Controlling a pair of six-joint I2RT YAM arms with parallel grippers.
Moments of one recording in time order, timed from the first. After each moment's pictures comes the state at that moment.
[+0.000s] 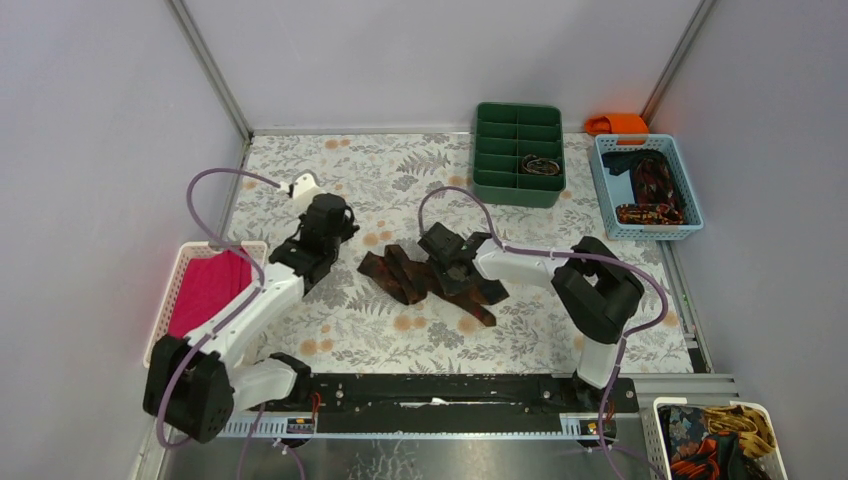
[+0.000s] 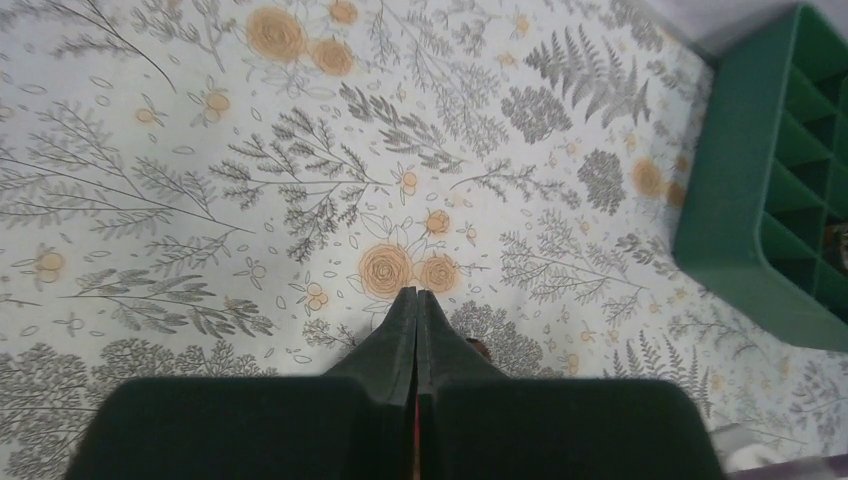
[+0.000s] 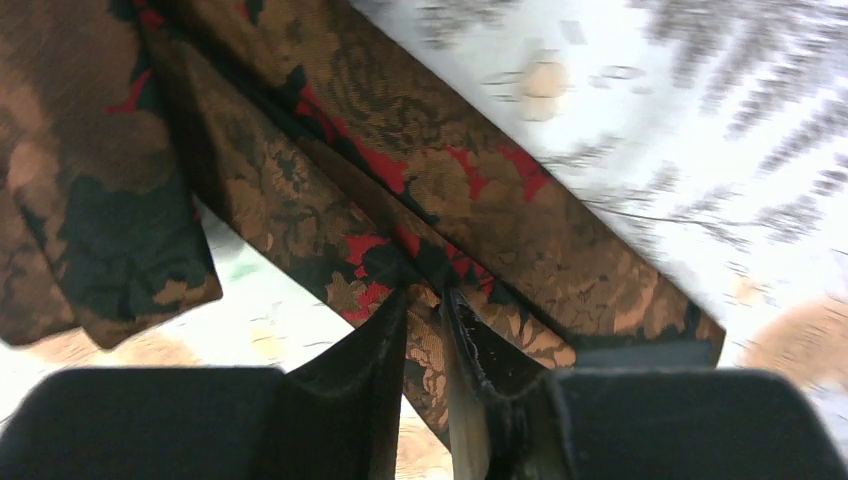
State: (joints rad) left arm -0.41 1.12 0.77 -0.19 -0.45 -0.75; right arm 0.90 1.83 1.14 -0.51 0.14 0.36
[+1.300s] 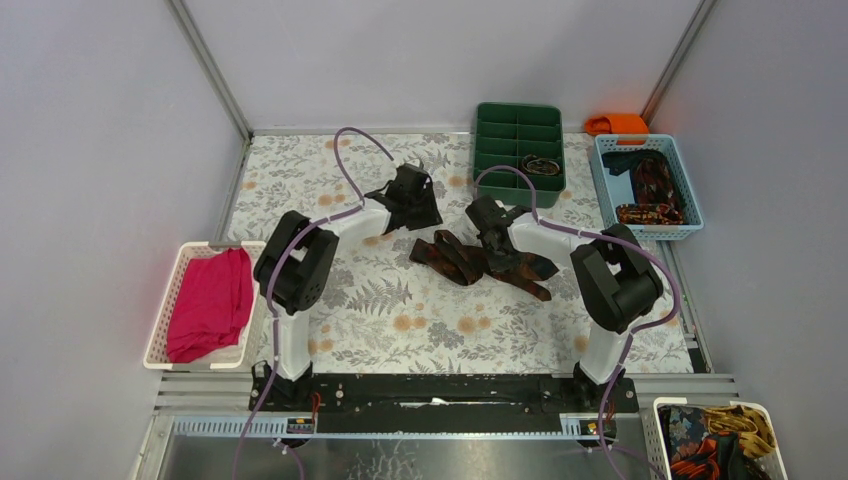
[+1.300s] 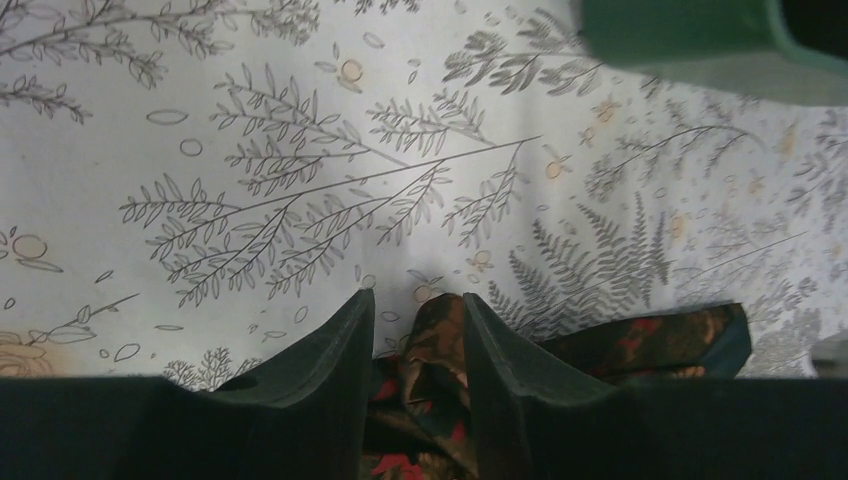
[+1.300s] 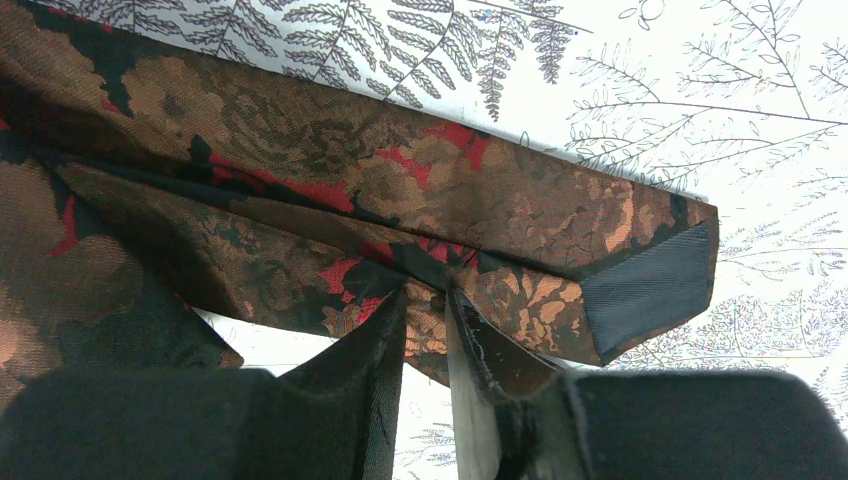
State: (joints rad) left arm -0.53 1.98 1.32 -0.14 0.03 -0.70; right arm 0.59 1.81 1.12 -0.65 0.28 0.27
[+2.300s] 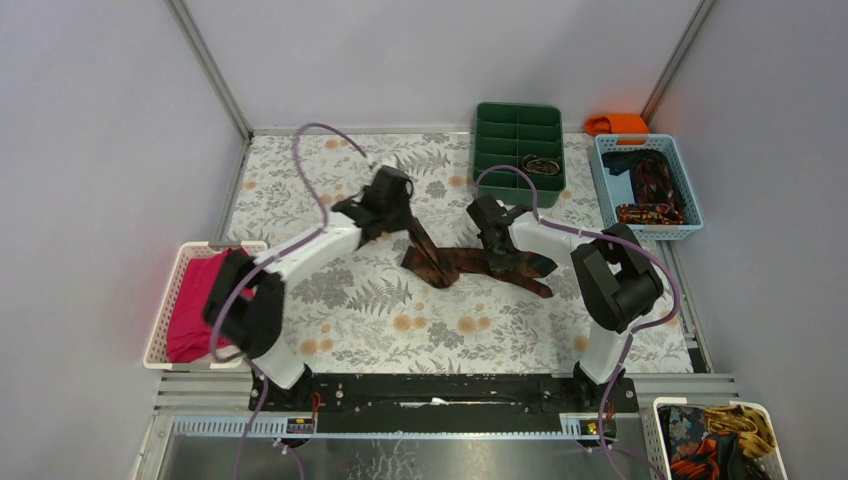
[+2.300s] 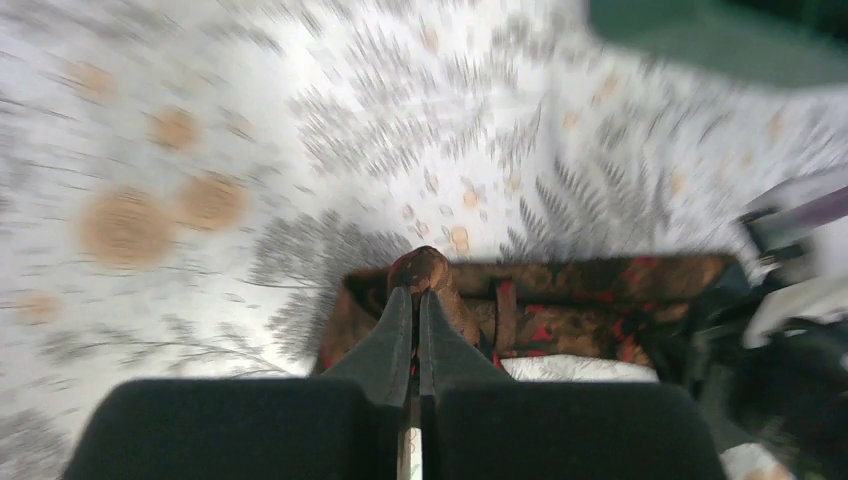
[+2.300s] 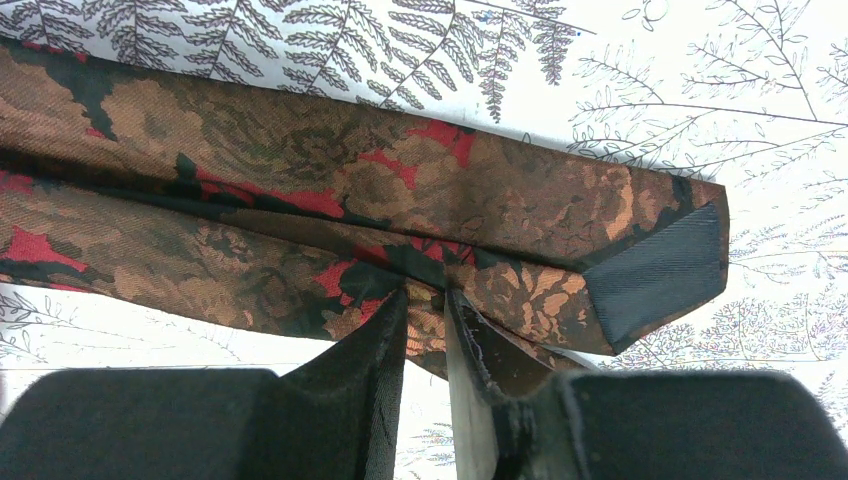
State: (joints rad) left arm -0.57 1.69 1.16 -0.29 -0.10 -0.66; right arm 0.58 1.81 1.12 -0.65 0.27 0.27
